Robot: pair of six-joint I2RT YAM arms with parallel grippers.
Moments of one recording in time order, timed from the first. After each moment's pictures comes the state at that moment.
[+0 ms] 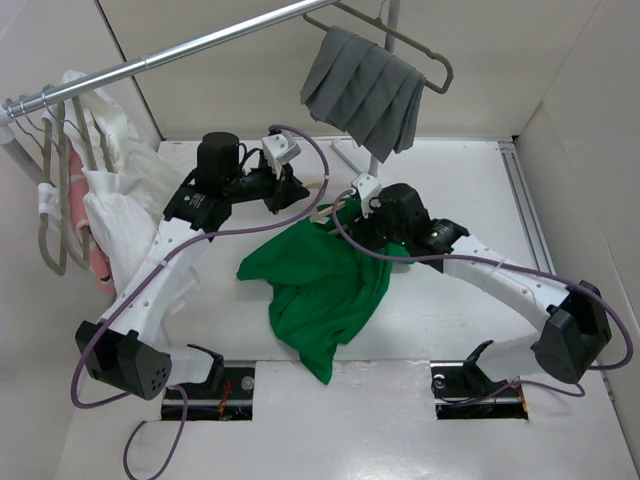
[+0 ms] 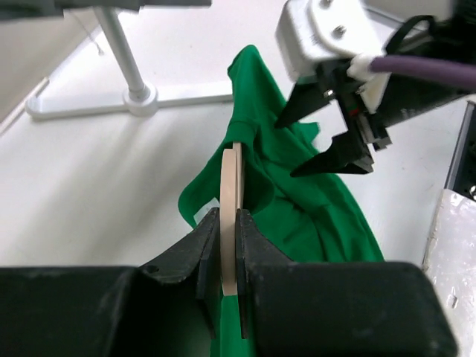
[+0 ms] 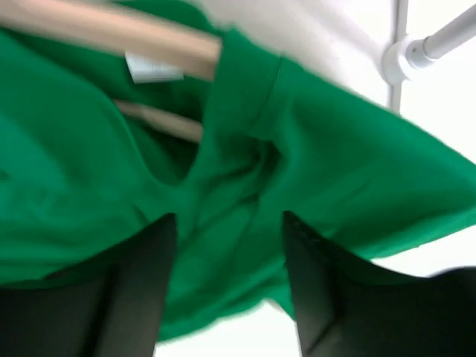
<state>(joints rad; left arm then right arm) -0.36 1.29 1.32 -0.45 0.71 0.21 0.72 1.38 1.08 -0.29 0.08 -0.09</state>
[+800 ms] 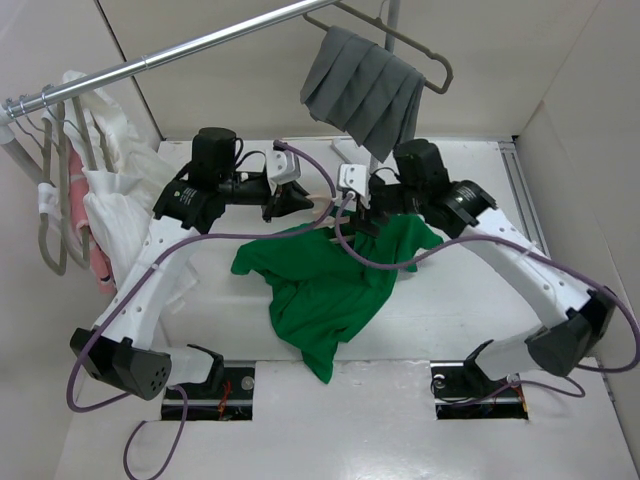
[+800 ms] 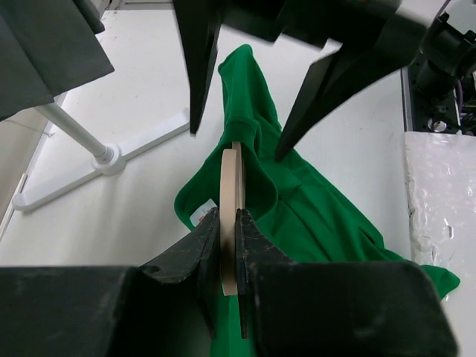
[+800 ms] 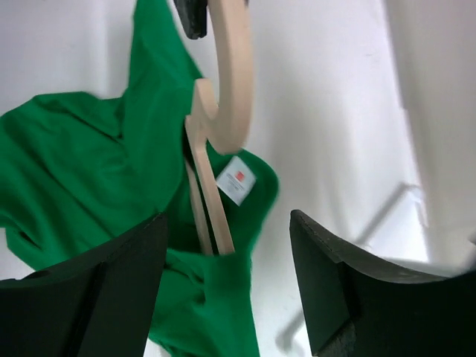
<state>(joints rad) -0.37 1.29 1.47 -0.68 0.97 0.56 0.65 1.39 1.50 -0.65 -0.50 -0.72</state>
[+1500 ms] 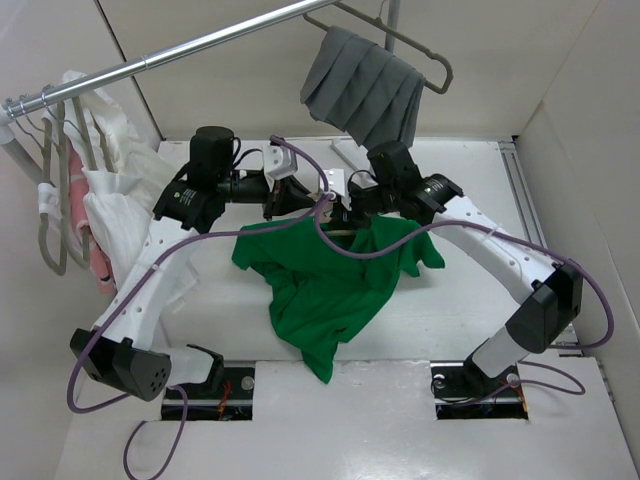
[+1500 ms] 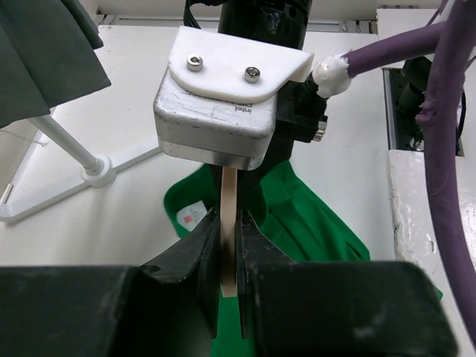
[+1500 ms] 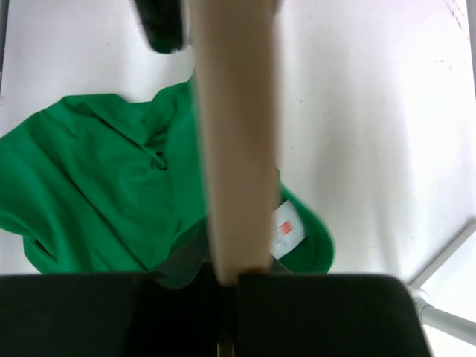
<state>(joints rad) -0.36 1.29 1.46 -0.62 1.02 0.46 0.67 1.58 1.54 -0.65 -0.61 -0.73</state>
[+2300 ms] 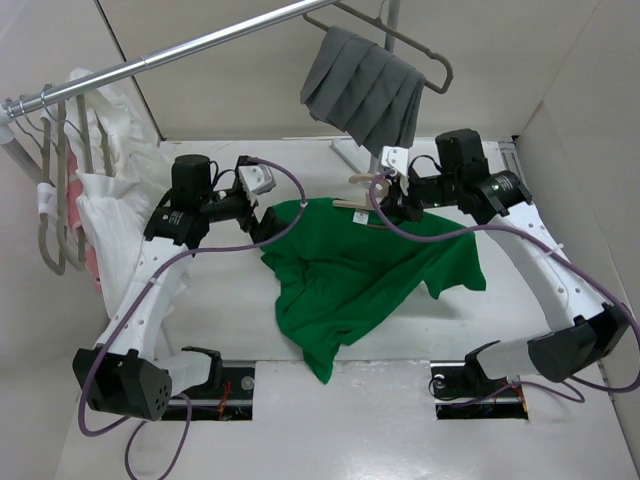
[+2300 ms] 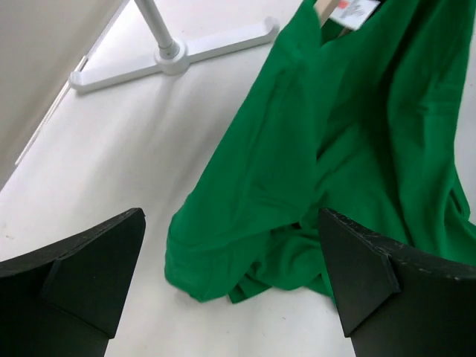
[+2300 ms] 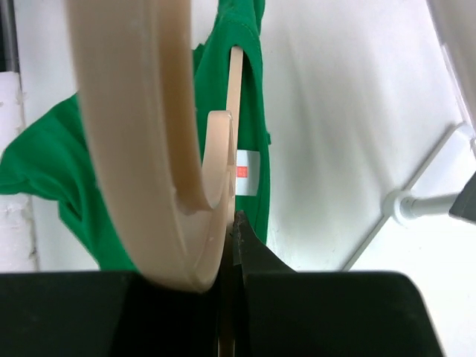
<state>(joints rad) -0.18 1.17 1.17 -0.53 0.84 0.57 0.41 1.37 1.52 -0.83 -0.72 -0.69</state>
